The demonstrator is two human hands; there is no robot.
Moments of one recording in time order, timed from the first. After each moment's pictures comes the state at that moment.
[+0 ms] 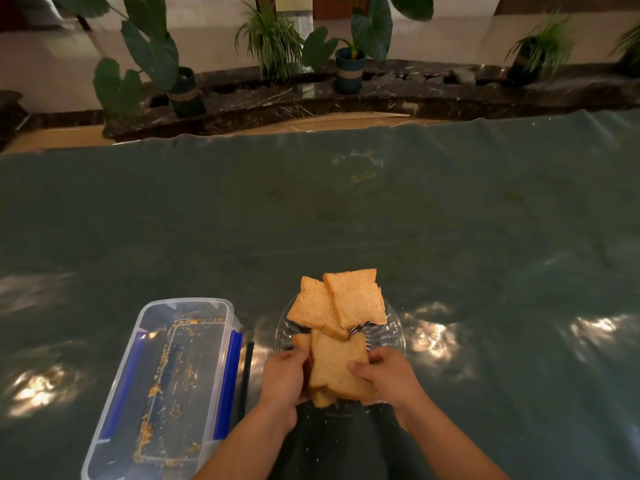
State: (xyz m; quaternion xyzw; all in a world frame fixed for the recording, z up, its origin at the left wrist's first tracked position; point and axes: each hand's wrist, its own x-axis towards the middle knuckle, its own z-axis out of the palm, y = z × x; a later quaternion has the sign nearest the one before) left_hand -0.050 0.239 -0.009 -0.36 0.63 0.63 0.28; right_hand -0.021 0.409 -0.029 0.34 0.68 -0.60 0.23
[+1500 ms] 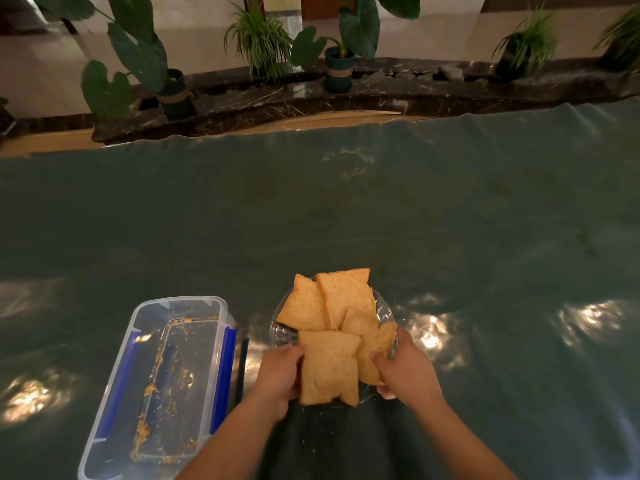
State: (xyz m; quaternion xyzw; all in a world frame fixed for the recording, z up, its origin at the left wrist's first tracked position) left_hand -0.050 0.233 -0.019 -0.30 0.65 0.63 0.31; right_hand -0.008 0.434 -0.017 0.31 0.82 -0.45 0.18
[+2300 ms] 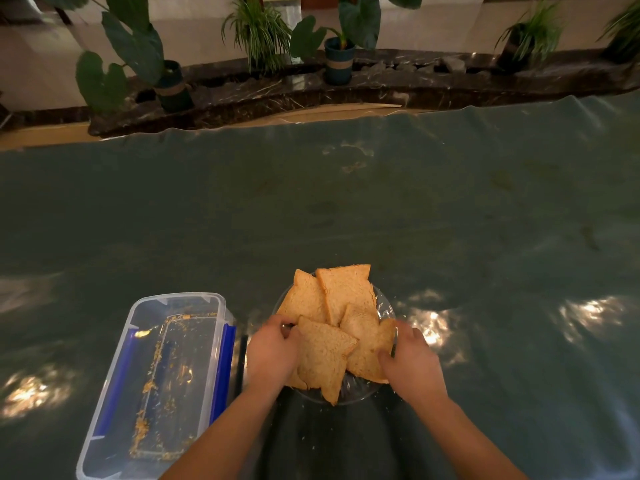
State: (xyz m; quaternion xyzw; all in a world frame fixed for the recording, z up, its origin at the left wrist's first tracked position) left_hand -0.077 0.227 -0.032 -0.10 0.92 0.35 0.13; right_hand -0.009 0.442 -0.033 0.22 0.93 -0.27 0.11
